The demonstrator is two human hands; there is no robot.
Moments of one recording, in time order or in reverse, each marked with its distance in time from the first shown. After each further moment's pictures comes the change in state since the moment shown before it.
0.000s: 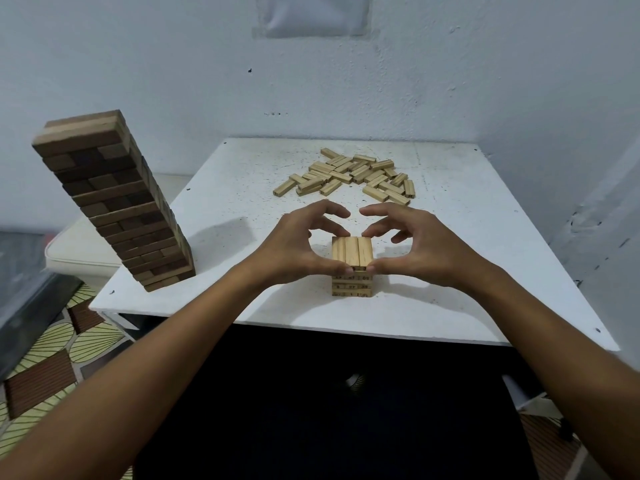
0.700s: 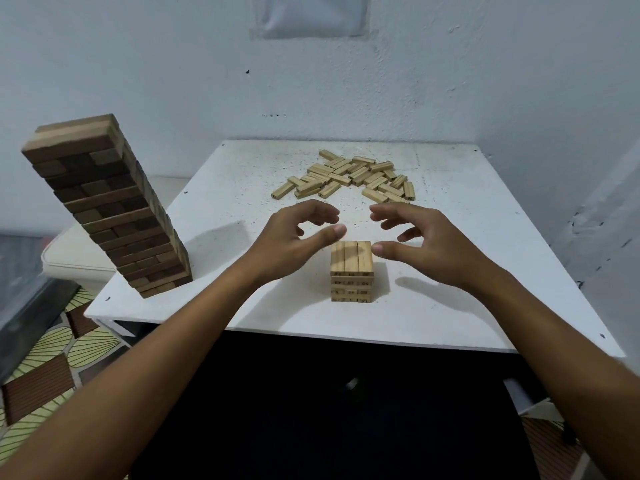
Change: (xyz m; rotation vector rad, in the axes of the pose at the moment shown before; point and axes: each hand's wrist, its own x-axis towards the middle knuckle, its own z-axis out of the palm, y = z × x) left_hand 0.009 -0.013 -0.001 -0.040 0.119 0.001; right_hand 0.003 0.011 -0.003 0.079 0.102 0.010
